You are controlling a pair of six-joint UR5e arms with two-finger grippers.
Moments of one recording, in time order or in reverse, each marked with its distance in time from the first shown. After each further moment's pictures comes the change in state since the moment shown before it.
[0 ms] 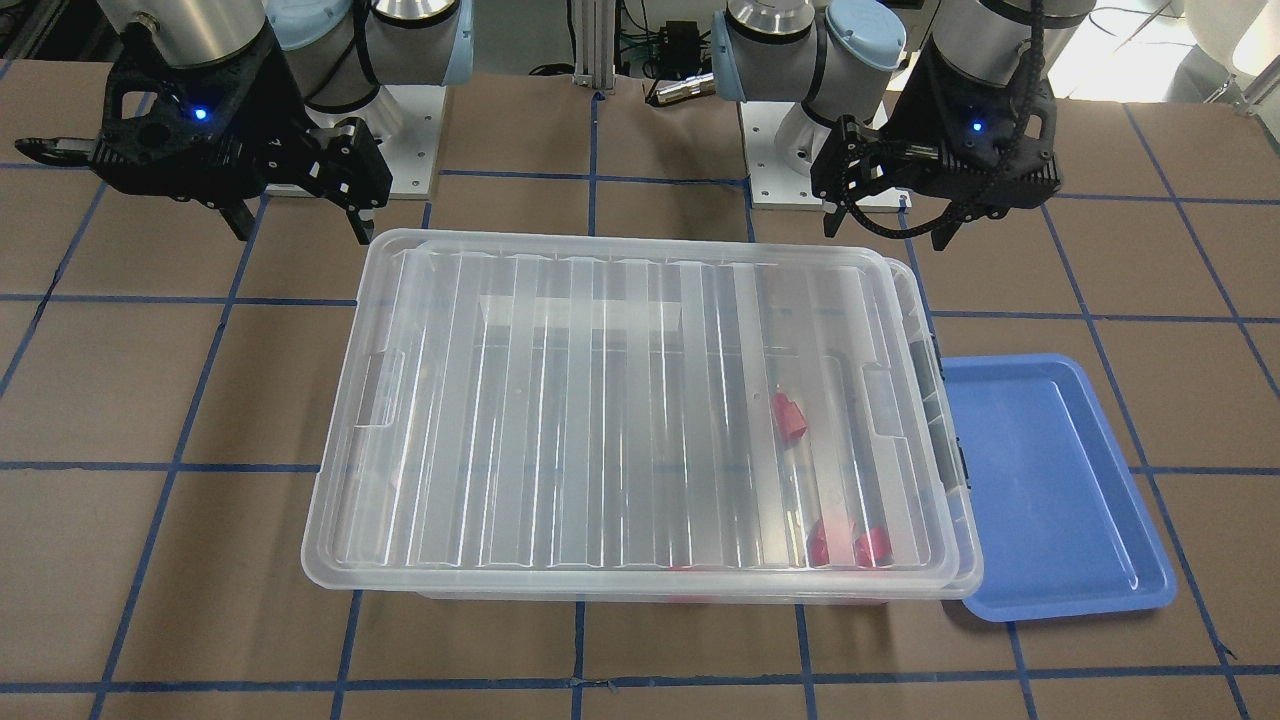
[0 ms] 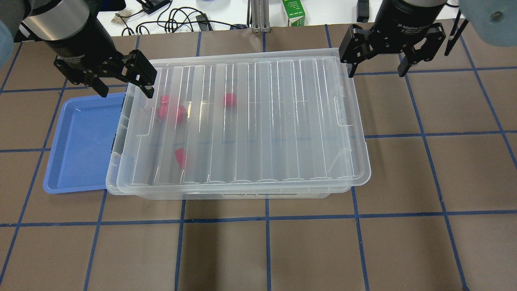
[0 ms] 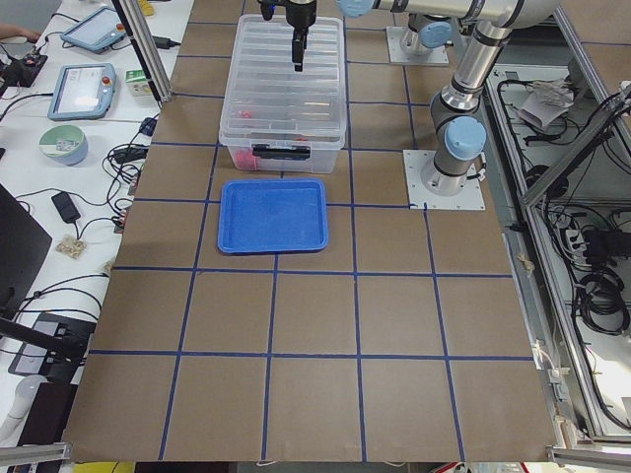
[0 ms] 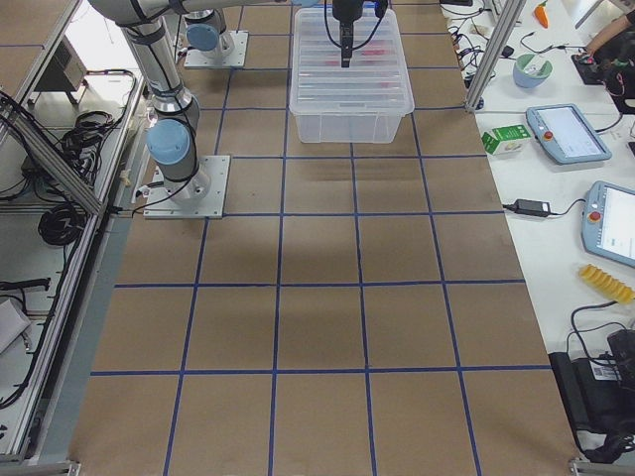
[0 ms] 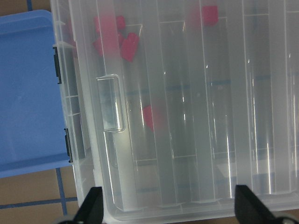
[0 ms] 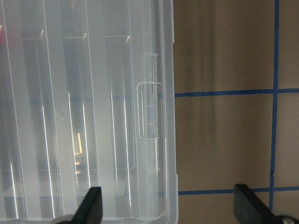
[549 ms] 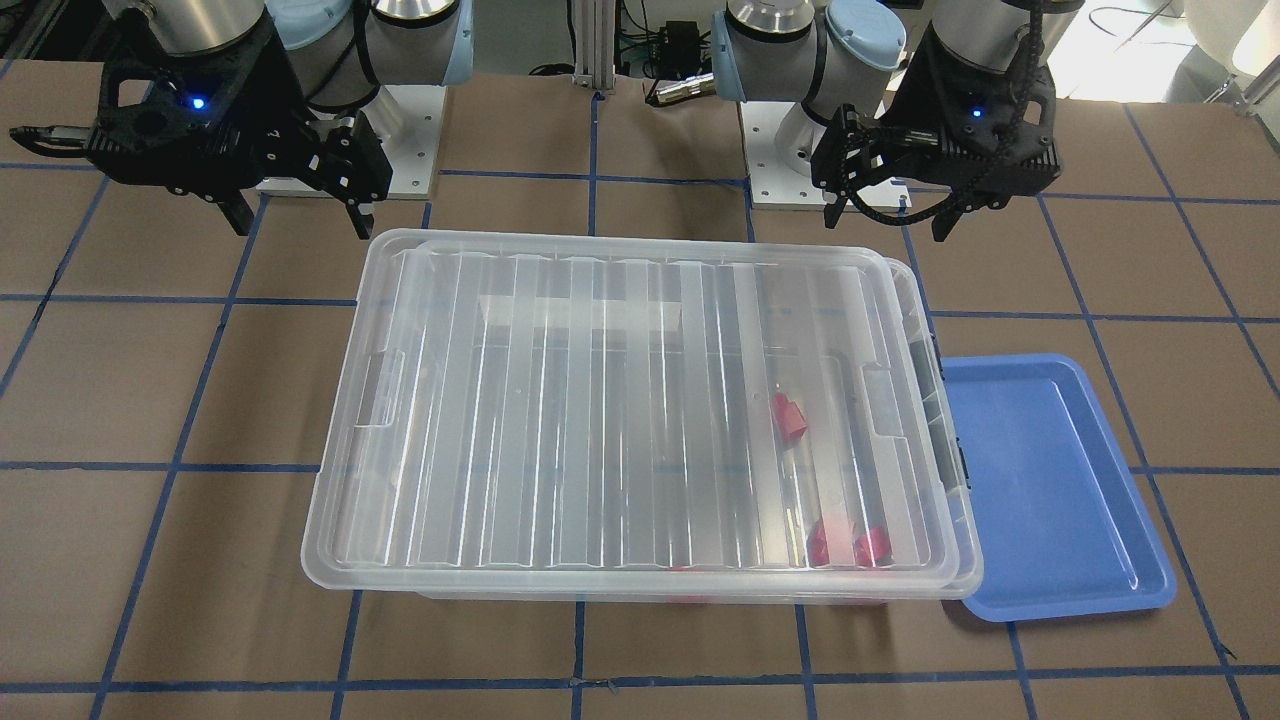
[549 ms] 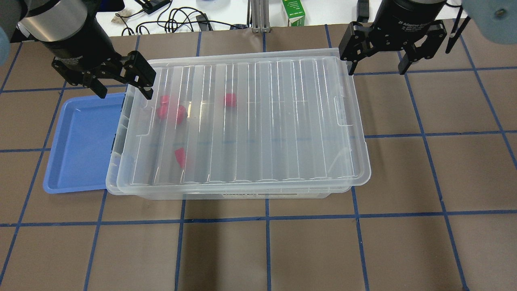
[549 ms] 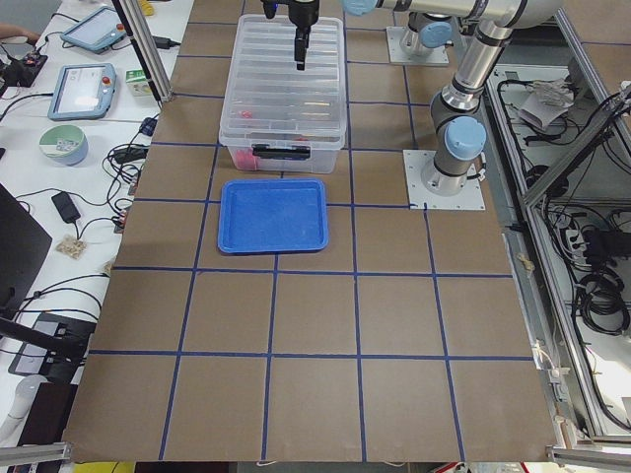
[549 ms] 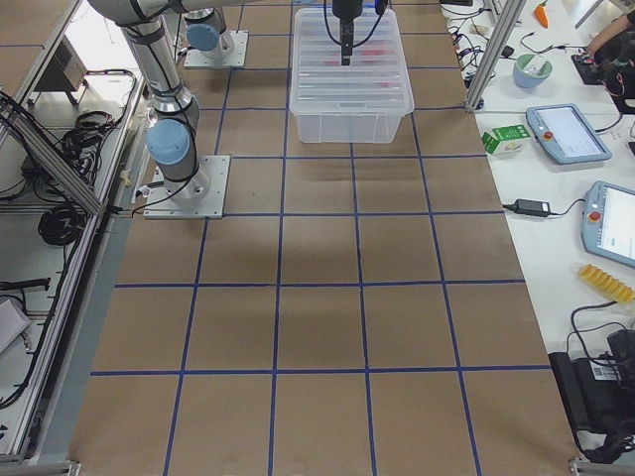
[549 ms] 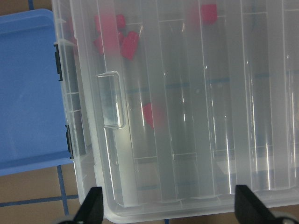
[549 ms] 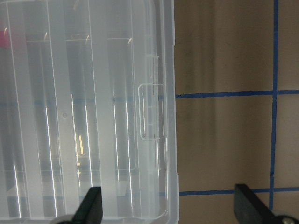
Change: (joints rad) left arm -0.001 0.011 -0.005 -0.006 0.002 0.001; right arm 0.003 -0.003 -0.007 0.005 0.001 0.002
